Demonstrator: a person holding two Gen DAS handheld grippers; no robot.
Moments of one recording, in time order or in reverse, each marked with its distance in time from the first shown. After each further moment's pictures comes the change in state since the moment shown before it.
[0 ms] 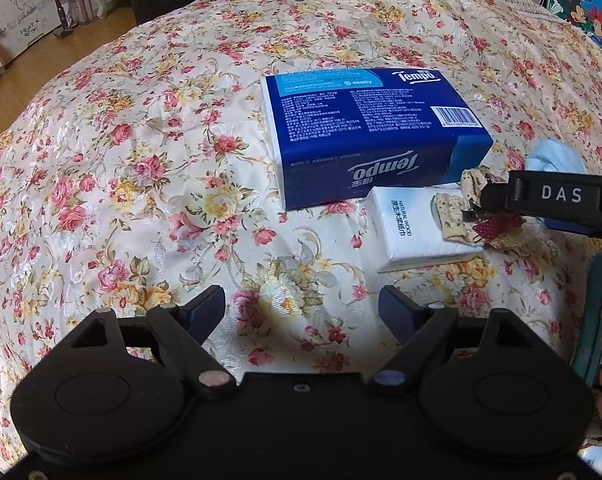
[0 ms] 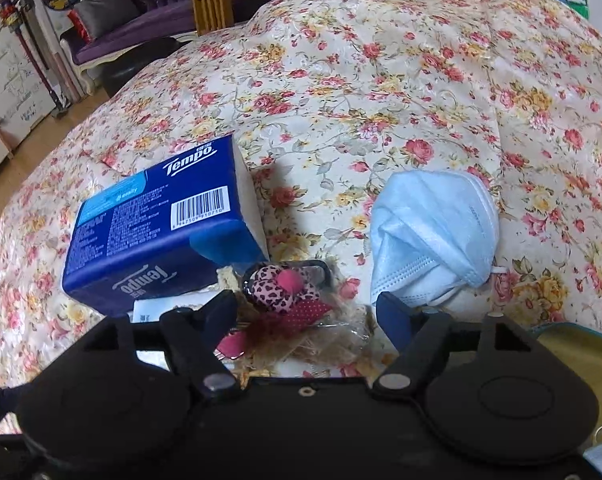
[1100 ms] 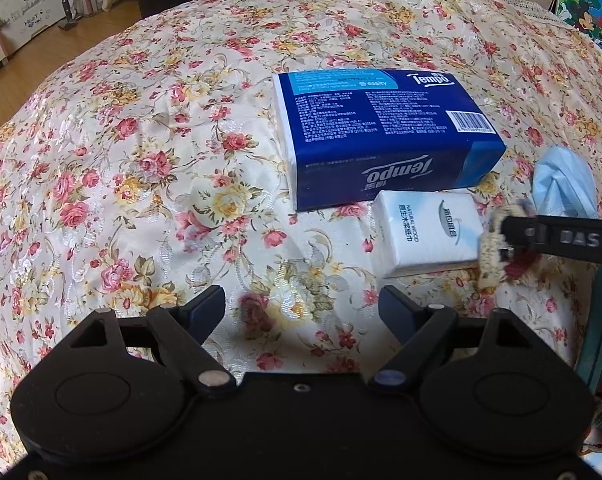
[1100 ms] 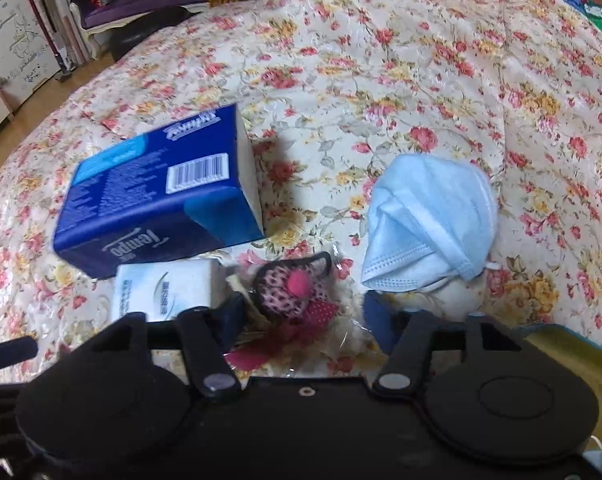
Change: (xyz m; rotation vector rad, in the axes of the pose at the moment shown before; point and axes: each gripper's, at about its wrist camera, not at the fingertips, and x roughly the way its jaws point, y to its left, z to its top) left arm 0.003 0.008 0.003 -0.026 0.008 -0.001; right arm -0.002 -0.001 -0.005 -0.080 0.051 -0.012
